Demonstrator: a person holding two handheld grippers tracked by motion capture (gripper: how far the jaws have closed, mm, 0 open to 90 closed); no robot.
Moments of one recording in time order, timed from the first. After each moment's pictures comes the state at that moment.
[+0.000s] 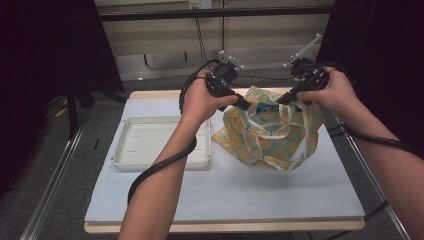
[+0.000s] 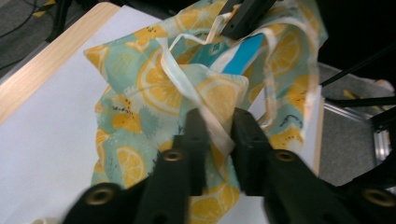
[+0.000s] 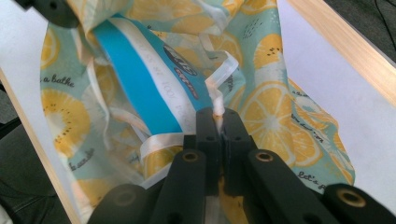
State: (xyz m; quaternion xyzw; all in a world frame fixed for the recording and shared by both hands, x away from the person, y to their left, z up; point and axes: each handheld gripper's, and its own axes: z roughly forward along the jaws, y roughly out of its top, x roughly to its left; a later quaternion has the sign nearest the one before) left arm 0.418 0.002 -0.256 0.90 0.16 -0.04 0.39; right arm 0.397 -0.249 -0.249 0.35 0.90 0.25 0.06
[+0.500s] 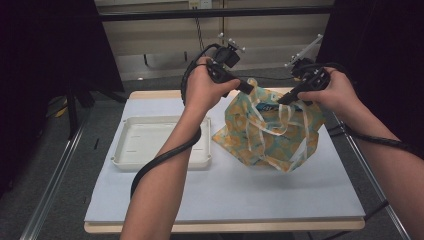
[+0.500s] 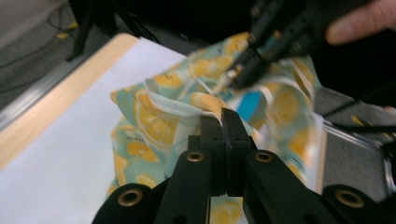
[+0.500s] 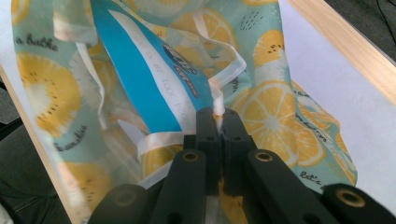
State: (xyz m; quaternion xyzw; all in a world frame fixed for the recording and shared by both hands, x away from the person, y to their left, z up) left arm 0.424 -0.003 -0.225 0.89 0.18 -0.01 0.43; right arm 0.398 -0.252 -0.251 0.35 0.90 0.26 0.05
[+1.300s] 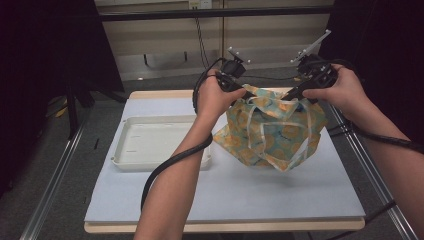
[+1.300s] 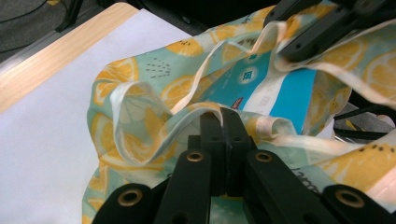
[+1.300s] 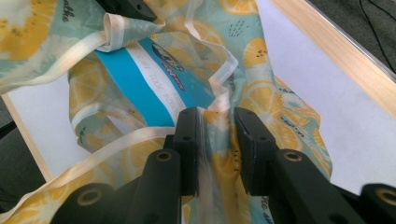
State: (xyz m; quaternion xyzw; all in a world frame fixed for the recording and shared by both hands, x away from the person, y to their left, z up) left arm 0.439 -0.019 -0.272 0.89 0.23 -0.04 0.40; right arm 0.393 -0.262 -0.239 0.36 0.89 0.26 0.07
